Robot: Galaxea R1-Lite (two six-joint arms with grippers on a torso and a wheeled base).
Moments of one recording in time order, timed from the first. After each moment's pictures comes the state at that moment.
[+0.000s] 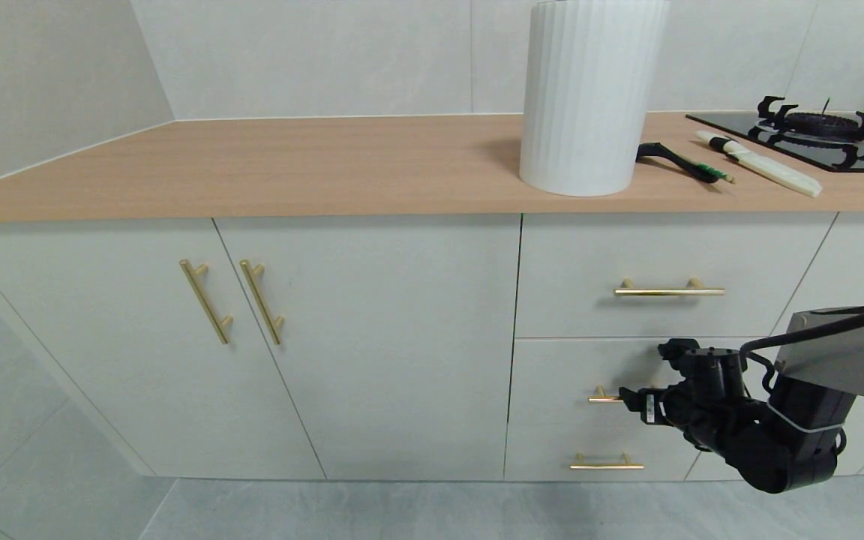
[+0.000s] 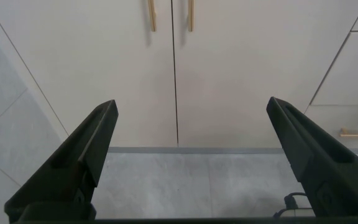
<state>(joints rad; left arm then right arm) 0.00 0.00 0.00 0.00 0.00 0.00 0.16 2.38 -0.71 -1.10 -0.16 0.11</state>
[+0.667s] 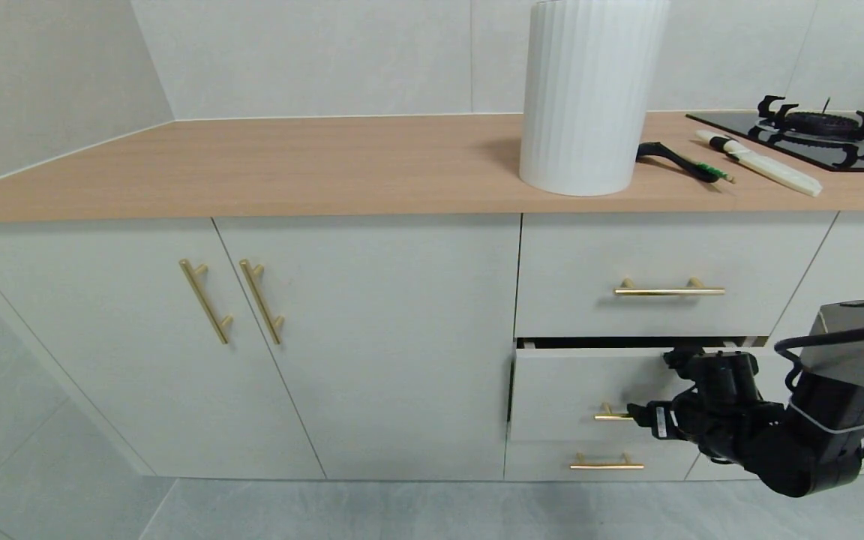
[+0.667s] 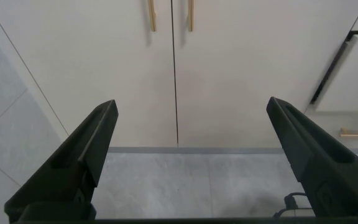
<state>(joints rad) 0.00 0.00 0.00 0.00 0.00 0.00 0.17 2.27 -0.64 -0.96 -0.14 0.09</state>
